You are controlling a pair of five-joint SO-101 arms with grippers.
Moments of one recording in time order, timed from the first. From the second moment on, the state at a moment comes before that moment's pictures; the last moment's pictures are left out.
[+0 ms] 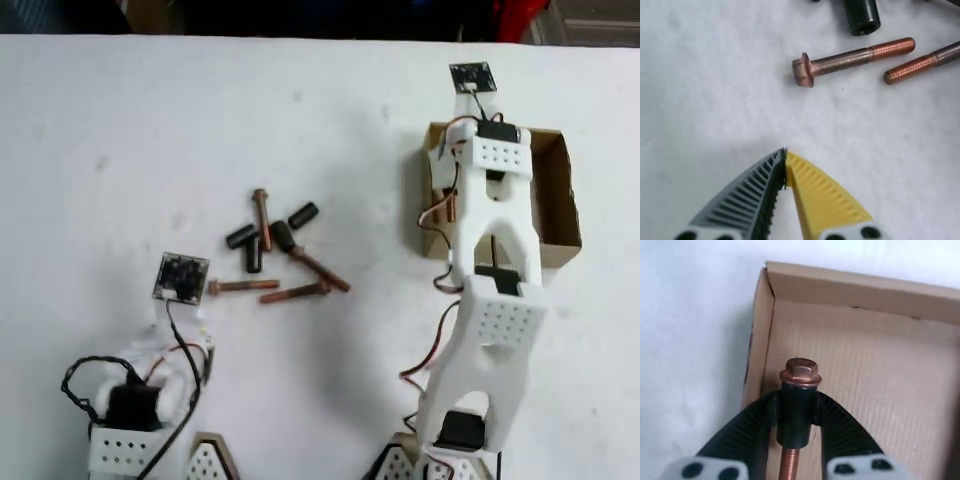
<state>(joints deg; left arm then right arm) -2.2 -103.6 97.1 75.1 -3.1 5.3 37.1 -26.2 65.1 15.2</state>
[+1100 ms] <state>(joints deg) -2.2 -103.6 97.1 75.1 -3.1 5.7 21.4 -29.2 76.7 15.2</state>
